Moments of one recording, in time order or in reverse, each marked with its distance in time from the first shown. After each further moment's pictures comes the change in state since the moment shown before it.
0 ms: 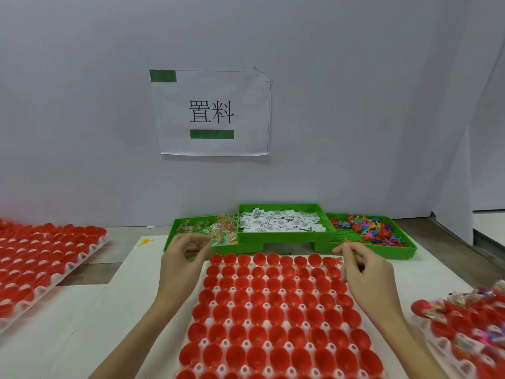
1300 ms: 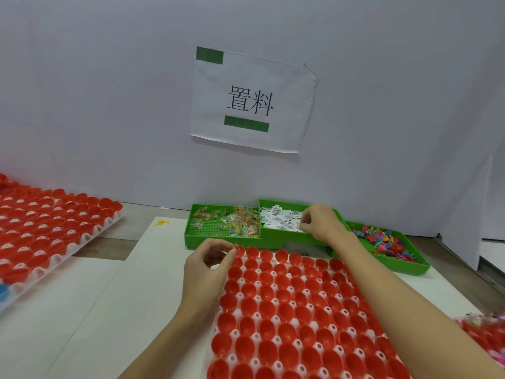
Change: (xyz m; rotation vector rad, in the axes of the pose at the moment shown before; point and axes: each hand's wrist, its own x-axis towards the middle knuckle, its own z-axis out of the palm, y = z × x) left_hand -0.035 -0.013 0.000 -0.455 0.023 -0.212; right_hand 0.125 -0.046 0.115 -0.696 -0.546 -0.043
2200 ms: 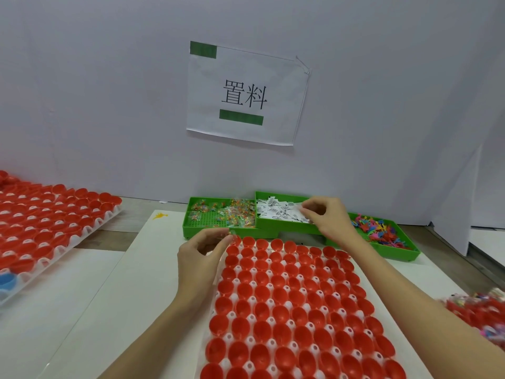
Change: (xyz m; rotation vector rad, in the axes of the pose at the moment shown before) left_hand -0.002 0.009 -0.005 0.002 0.012 0.012; right_hand -0.047 0.015 -0.008 0.563 0.208 -0.073
